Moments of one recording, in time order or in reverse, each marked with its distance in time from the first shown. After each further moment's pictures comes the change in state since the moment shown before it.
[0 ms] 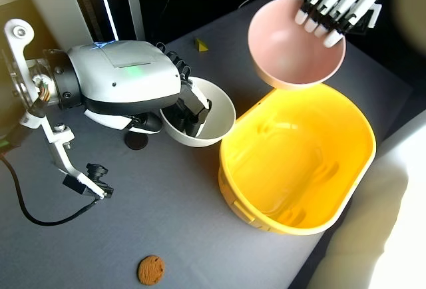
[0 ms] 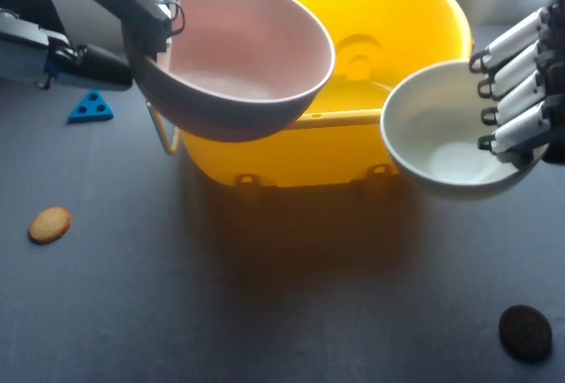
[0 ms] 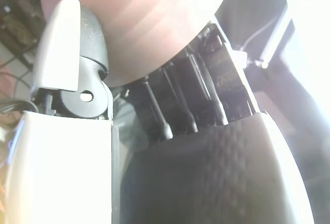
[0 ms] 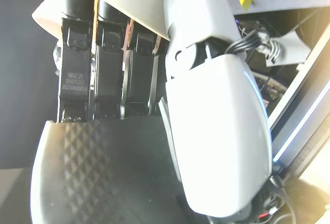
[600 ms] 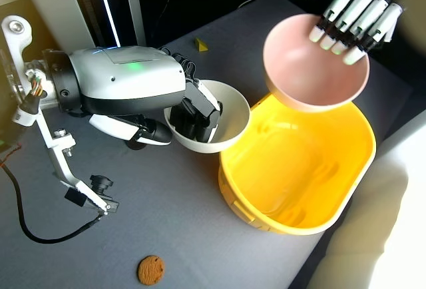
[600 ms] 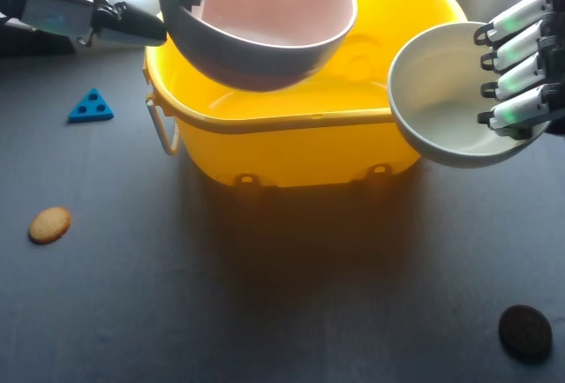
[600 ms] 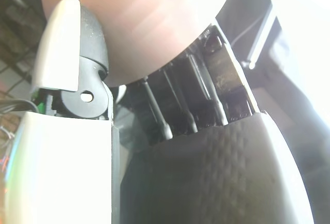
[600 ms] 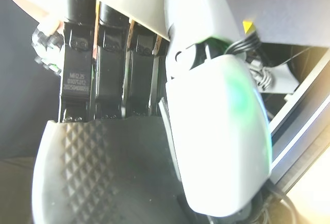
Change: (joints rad) left arm -0.045 -0.152 0.182 0.005 0.018 0.006; right arm 0.006 -0.001 0.011 0.022 -0.028 -0.155
